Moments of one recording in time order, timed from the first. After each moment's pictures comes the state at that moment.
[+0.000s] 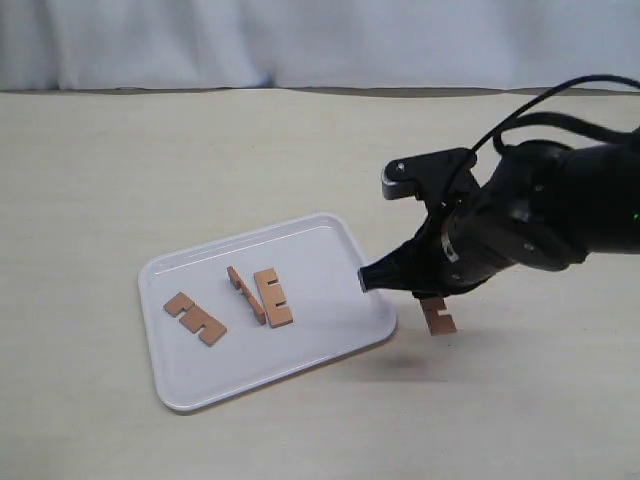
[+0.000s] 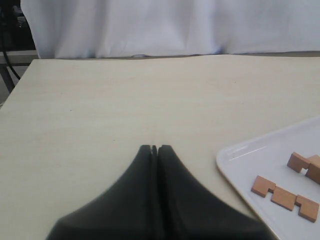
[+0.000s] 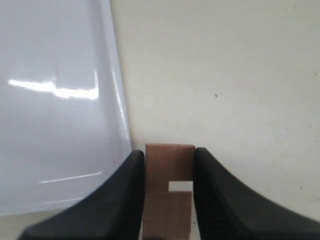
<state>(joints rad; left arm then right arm) -0.12 0.00 0.00 0.12 0.36 -0.13 0.32 1.66 -0.86 -0.48 0.49 0.77</state>
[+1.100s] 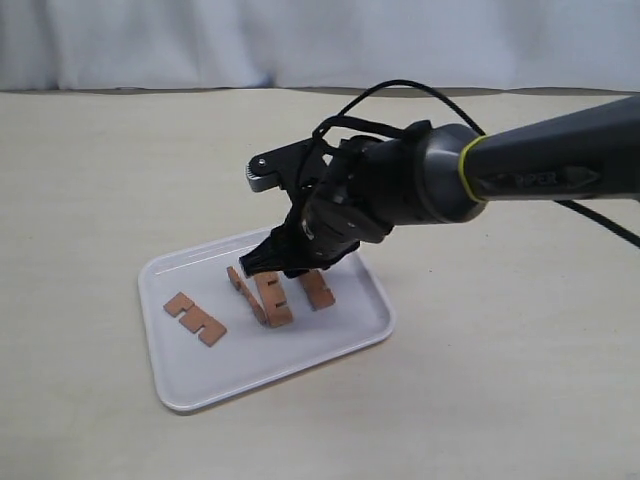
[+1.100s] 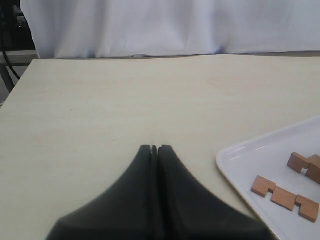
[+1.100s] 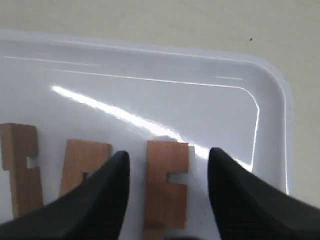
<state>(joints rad) -0.12 0.00 0.00 0.12 0.36 -0.13 0.45 2.05 -1.27 -0.47 0.44 0.69</state>
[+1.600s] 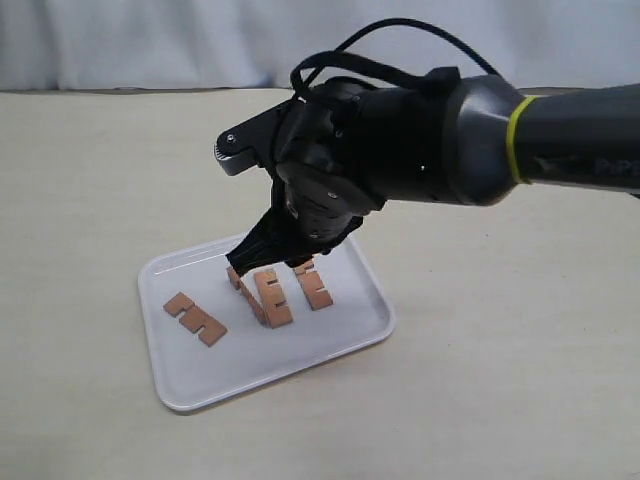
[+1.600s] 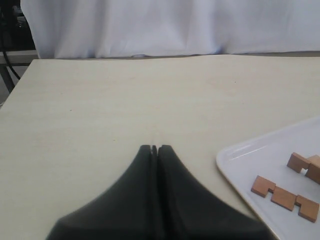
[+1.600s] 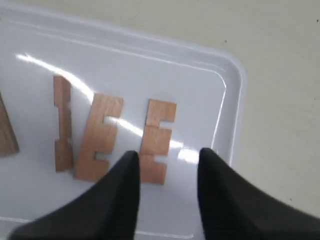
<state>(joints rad) -0.12 0.00 0.00 0.12 0.36 -0.13 0.56 1.90 -1.33 -0.48 0.77 0.59</state>
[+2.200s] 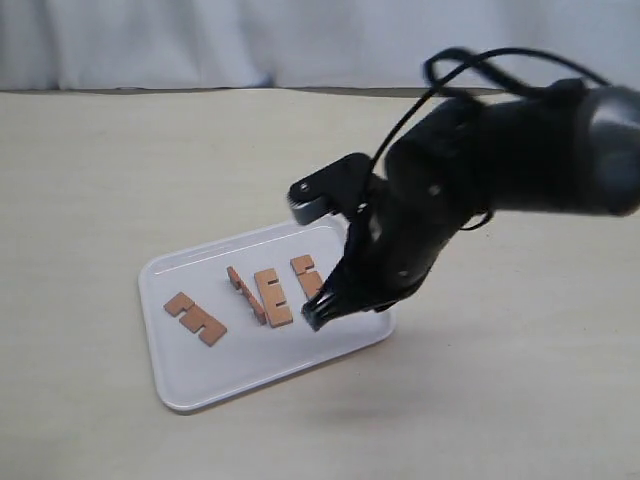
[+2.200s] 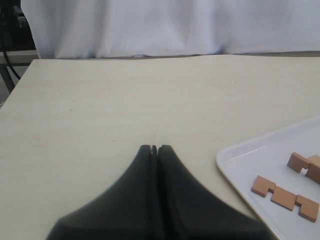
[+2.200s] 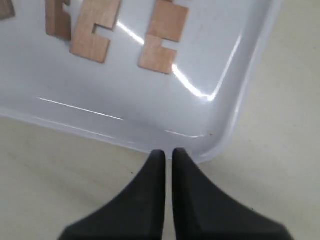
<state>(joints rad) -0.12 0.00 0.00 0.12 0.36 -0.13 0.41 1.74 -1.08 -0.08 0.74 0.15</state>
